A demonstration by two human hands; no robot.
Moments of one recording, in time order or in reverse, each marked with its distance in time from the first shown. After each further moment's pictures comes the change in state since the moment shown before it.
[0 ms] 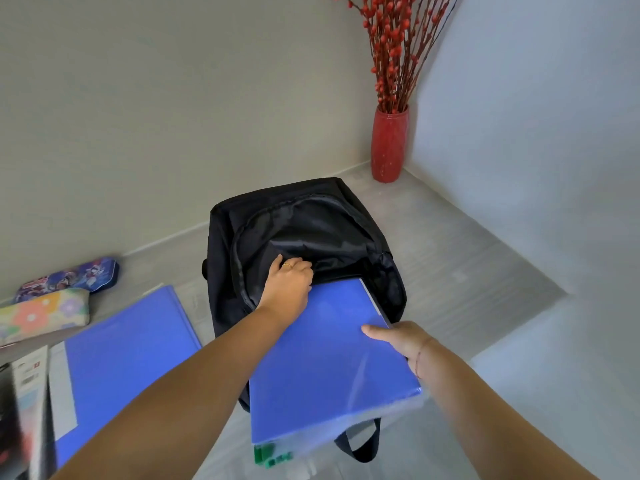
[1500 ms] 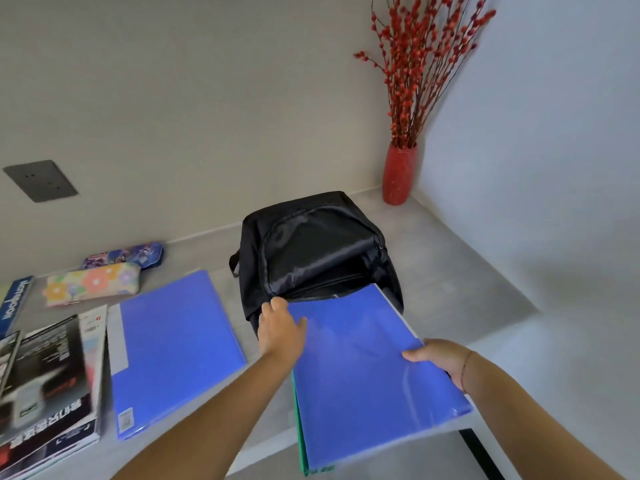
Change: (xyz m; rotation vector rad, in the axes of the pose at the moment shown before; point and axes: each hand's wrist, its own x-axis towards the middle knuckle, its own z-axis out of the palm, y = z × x) left_hand -0.138 0.052 -0.044 -0.622 0.081 -0.743; right_hand -0.093 0.025 -0.054 -0.172 -0.110 0.011
